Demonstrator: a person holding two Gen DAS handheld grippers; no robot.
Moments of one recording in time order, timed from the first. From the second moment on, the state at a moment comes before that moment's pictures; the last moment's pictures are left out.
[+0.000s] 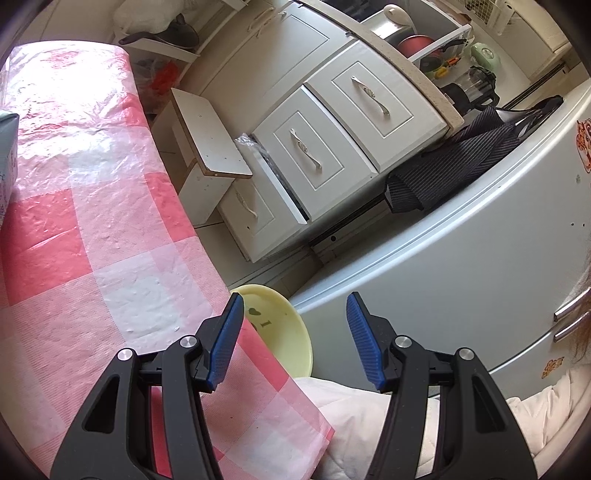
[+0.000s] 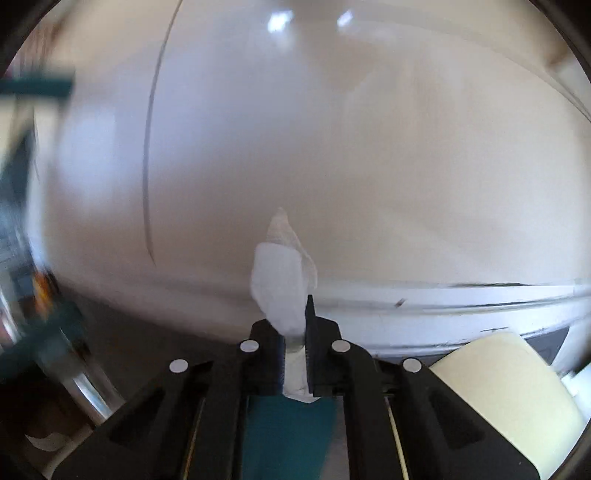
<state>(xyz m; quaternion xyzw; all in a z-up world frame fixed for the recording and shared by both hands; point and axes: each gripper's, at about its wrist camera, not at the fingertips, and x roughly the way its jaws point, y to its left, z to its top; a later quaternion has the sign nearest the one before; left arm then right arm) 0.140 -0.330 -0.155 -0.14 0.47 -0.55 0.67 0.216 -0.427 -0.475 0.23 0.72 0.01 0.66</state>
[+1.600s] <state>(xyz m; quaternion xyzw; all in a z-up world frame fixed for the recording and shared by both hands) 0.200 -0.120 -0.108 0.03 0.49 -0.29 0.82 0.048 -0.452 -0.082 0.25 0.41 0.07 0.88</state>
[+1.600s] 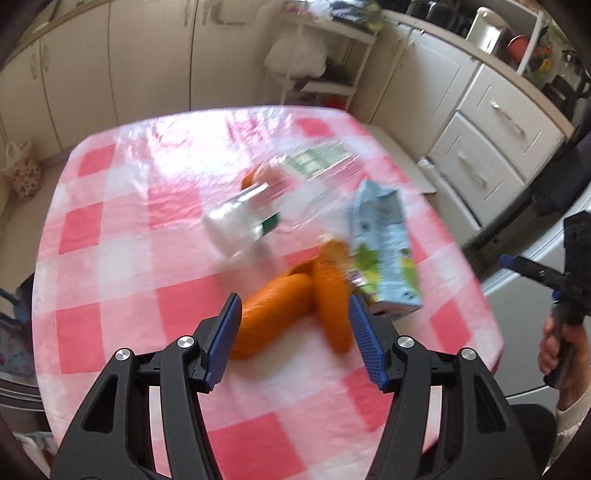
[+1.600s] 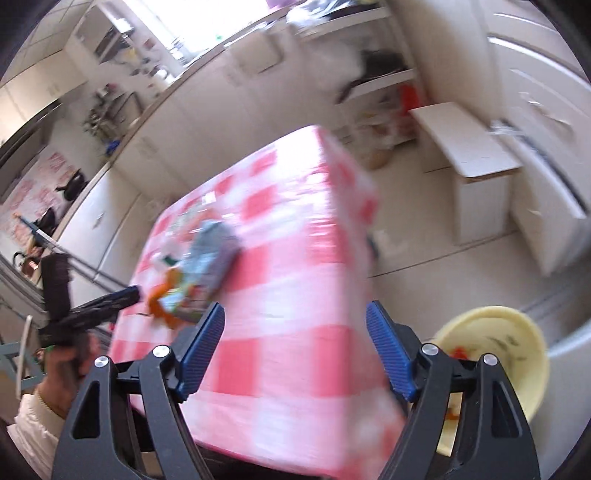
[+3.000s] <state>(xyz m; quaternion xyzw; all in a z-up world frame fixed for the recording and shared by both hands) 0.198 -0.101 -0.138 0.06 0.54 -0.30 0.79 0.107 -0.342 -0.100 0.11 0.49 0.08 0.86</state>
